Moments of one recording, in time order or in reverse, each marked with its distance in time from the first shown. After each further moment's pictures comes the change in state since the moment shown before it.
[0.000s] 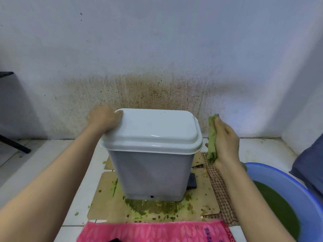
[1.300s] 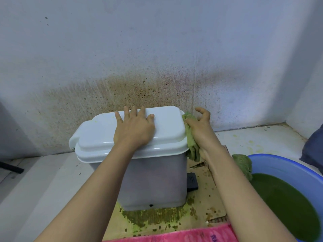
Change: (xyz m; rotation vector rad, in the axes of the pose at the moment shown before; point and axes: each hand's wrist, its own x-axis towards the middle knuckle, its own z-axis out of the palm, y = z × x) left_hand -0.058 0.105 0.065 0.250 -0.101 0.297; right_hand 0.040 0.017 0.023 -0.091 -0.295 -0.039
